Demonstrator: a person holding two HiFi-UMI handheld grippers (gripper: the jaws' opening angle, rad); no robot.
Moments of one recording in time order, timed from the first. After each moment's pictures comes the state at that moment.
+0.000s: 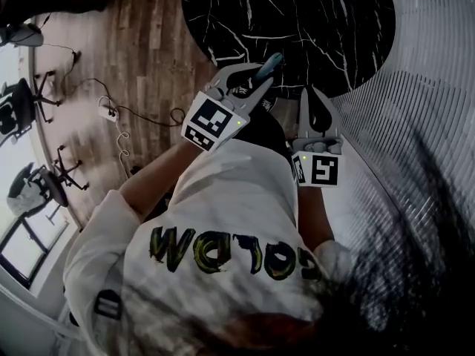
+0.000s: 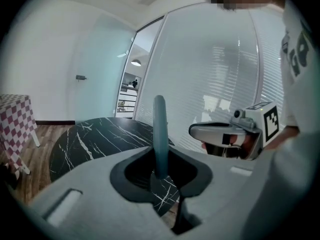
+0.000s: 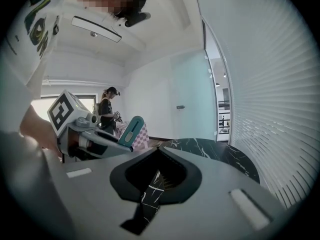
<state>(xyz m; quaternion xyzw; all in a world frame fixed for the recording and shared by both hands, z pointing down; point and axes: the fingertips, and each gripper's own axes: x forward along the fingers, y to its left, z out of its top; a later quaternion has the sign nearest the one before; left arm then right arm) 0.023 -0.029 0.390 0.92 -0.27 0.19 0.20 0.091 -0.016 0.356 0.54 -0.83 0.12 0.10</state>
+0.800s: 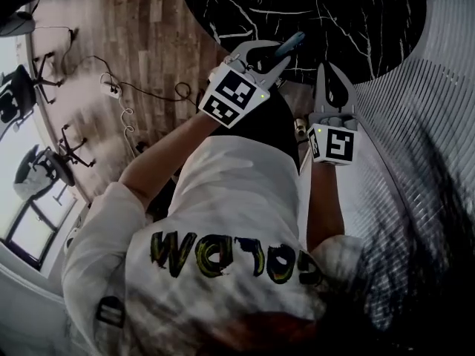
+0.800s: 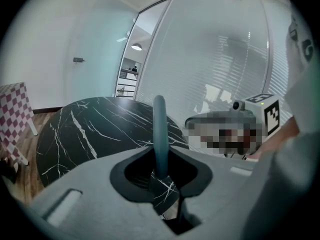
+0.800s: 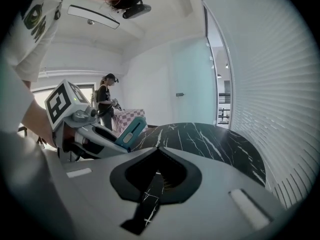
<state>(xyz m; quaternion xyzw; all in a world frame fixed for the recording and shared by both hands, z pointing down) 0.040 -0.037 0.495 0.90 -0.25 0.25 0.23 0.103 -0.036 0.459 0.53 -0.82 0.15 0.15</state>
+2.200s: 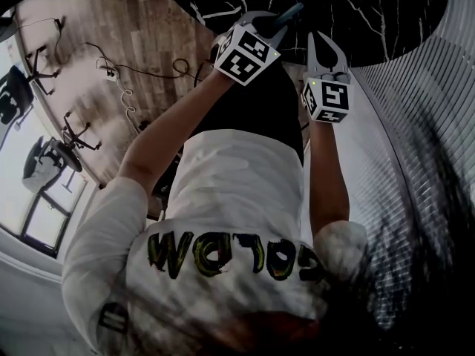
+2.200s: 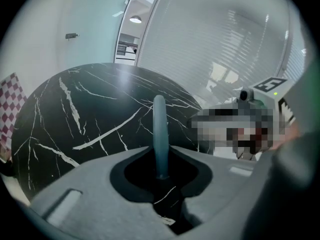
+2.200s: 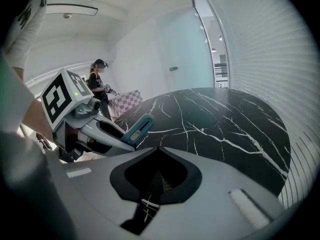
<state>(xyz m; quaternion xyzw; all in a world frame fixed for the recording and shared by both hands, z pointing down) 0.056 -0.036 0.647 0.86 -0.22 0.37 0.26 0.108 -0.029 0.620 0.52 -0.79 0.28 0.20</state>
